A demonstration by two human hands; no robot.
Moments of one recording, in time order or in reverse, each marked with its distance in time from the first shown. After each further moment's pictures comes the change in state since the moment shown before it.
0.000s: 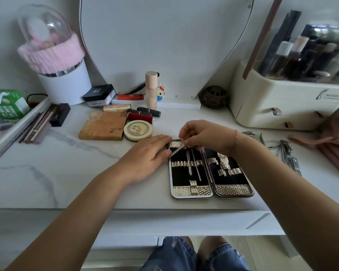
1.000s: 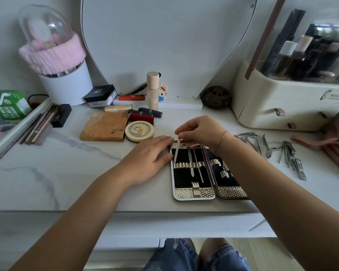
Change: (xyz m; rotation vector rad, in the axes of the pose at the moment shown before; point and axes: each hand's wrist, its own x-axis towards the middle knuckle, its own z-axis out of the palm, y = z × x) left_hand 0.001 -0.005 0.002 -0.003 -0.010 0.009; right_hand 0.019 0.003 0.010 0.146 0.253 0.050
